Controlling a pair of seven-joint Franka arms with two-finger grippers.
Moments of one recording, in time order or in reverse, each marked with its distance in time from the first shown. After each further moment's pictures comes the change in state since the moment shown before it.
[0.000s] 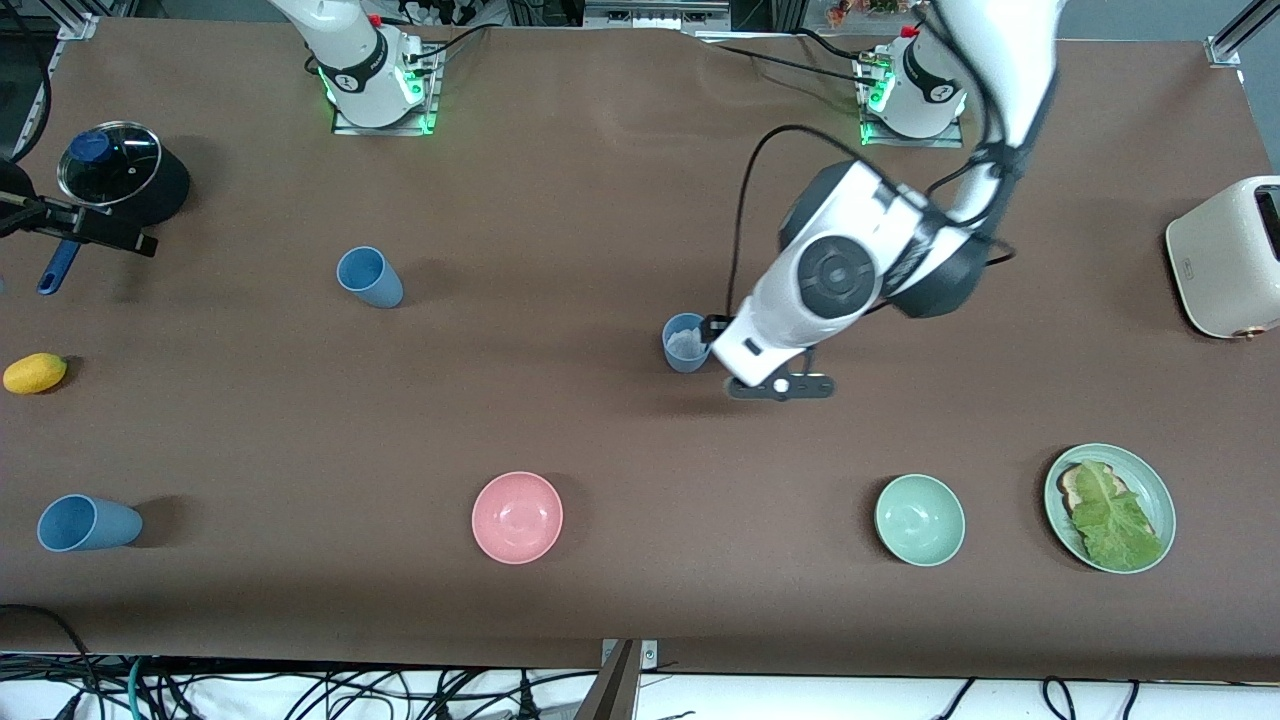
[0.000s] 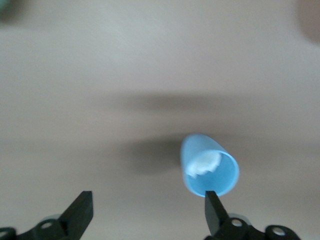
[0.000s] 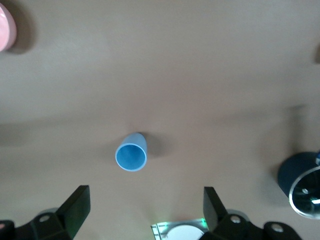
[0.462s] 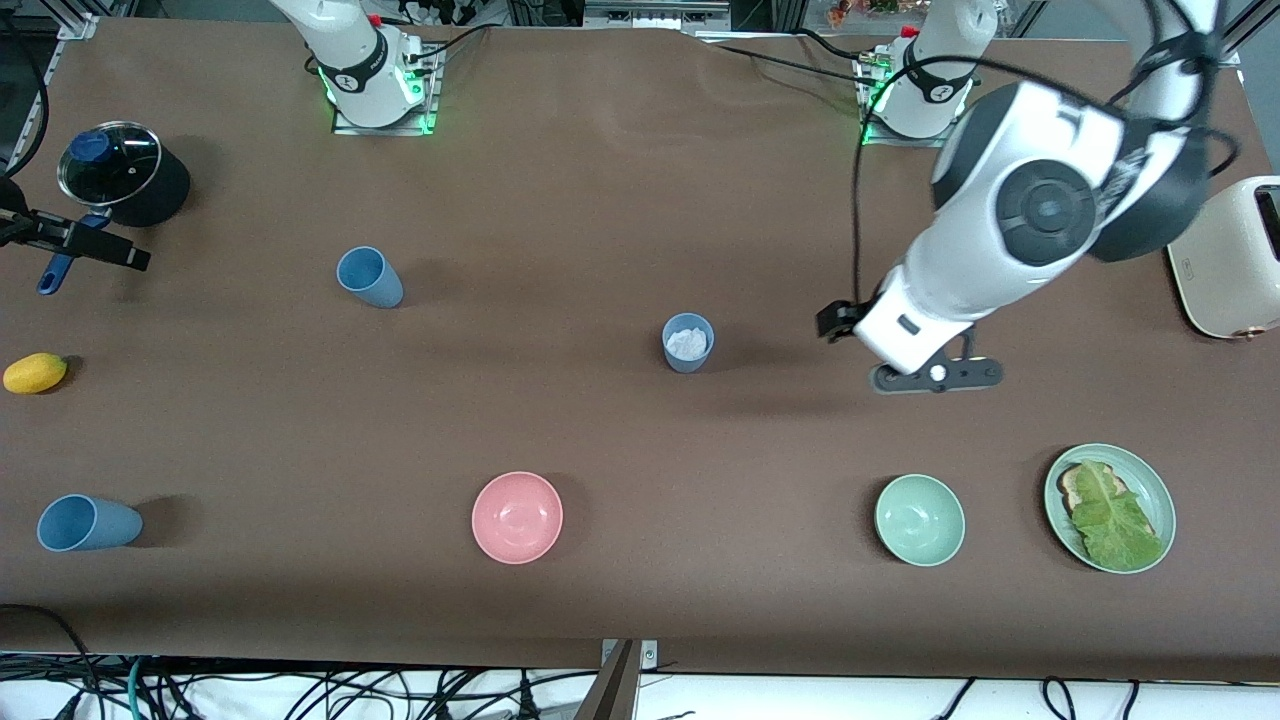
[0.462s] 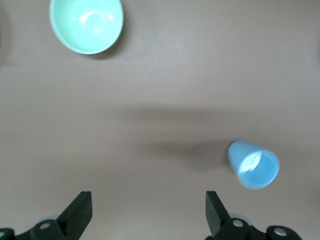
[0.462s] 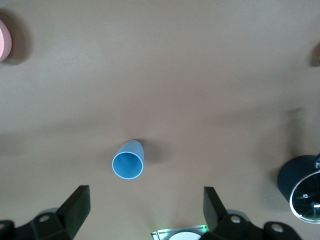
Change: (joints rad) left arm 0.154 -0.156 0.002 0.003 0.030 -0.189 0.156; right arm -0.023 0.011 -0.002 0.000 -0.008 0.013 0.000
